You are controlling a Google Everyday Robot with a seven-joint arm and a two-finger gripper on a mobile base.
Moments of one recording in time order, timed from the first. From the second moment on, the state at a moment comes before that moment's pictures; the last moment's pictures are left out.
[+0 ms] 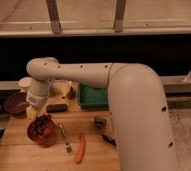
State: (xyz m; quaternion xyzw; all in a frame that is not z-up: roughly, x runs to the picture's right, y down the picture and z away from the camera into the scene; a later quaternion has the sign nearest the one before) arm -0.284 0.131 0.671 -0.52 -0.12 0.18 0.83
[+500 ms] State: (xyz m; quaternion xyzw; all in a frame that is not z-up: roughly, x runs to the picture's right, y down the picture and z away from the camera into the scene) arm -0.285 0.131 0.670 -0.52 -0.12 0.18 0.83
